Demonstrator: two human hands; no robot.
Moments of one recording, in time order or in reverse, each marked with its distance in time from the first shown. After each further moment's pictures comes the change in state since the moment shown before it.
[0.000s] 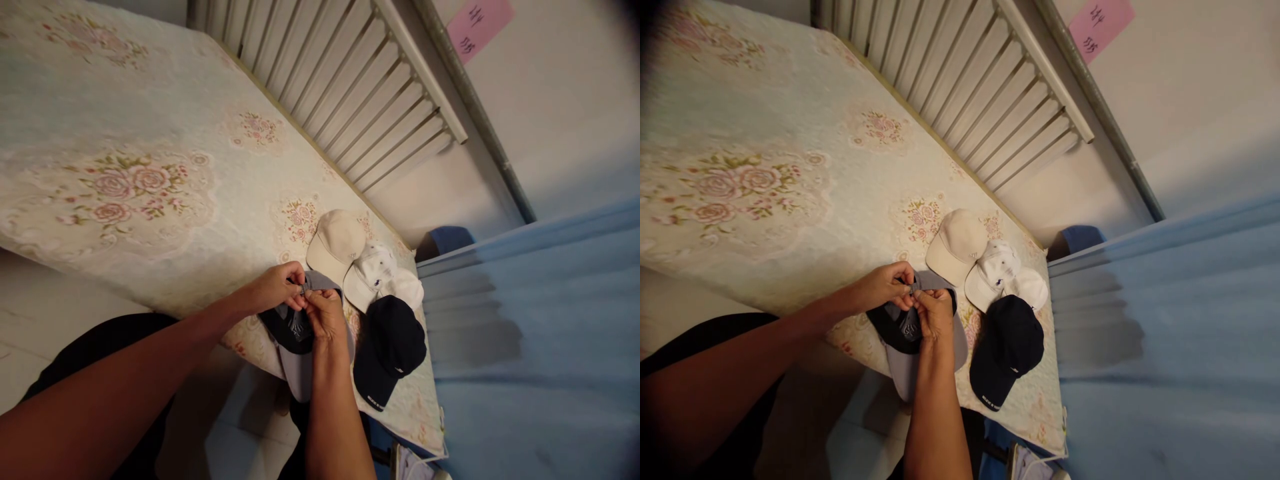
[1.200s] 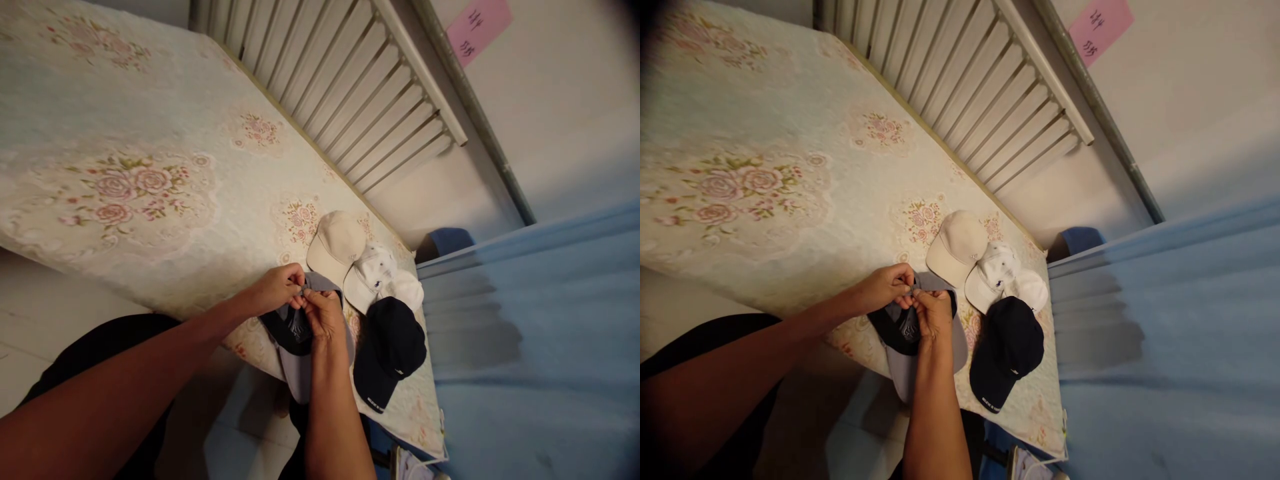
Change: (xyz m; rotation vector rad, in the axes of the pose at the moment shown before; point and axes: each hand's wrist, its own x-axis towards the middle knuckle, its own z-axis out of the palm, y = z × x) left_hand 0.003 -0.003 0.001 0.094 0.083 -0.023; right_hand 0.005 0.003 0.002 0.118 -0.022 0.039
